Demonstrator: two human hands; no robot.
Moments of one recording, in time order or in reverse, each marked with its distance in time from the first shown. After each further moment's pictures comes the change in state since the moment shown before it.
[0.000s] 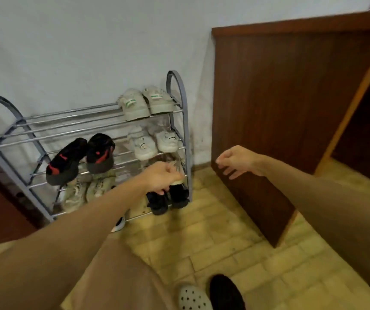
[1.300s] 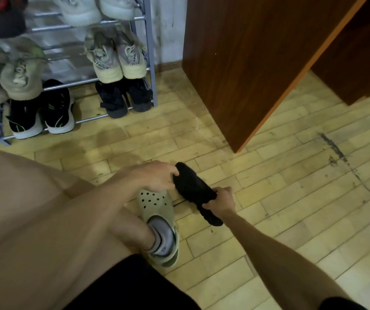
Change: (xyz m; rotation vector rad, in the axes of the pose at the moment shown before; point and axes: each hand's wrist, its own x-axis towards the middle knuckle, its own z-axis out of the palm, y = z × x) left_hand -0.032 -0.101 0.206 0.543 -0.568 0.088; right_hand -0.109 0.309 0.232 -0.151 0.160 0.500
